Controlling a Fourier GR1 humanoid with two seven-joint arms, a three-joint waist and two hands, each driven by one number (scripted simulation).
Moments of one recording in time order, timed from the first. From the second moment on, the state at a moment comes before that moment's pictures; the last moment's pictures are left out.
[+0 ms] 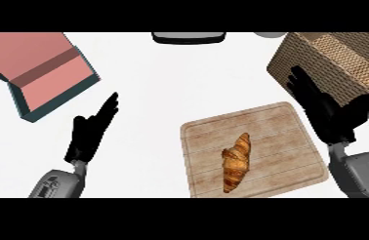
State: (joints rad) left arm -0.15 0.28 -0.22 -1.35 0.12 0.08 0.11; right arm -0.25 -0.52 0.24 -1.41 -0.45 -0.10 0.04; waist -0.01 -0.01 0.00
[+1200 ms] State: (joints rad) left arm -0.18 0.37 0.00 -1.43 0.13 0.21 0.10; right arm 0.14 -0.41 0.22 -1.51 0.24 -1.06 0.29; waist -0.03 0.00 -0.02
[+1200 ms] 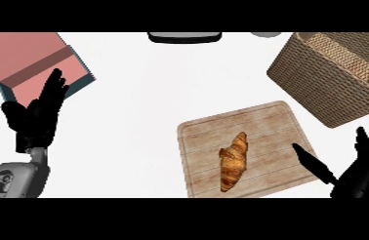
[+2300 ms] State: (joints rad) left arm -0.18 0.36 -0.01 -1.45 0.14 0.20 0.12; right arm 0.28 -0.54 0.46 -2.10 0.65 -0.61 1.14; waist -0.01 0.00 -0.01
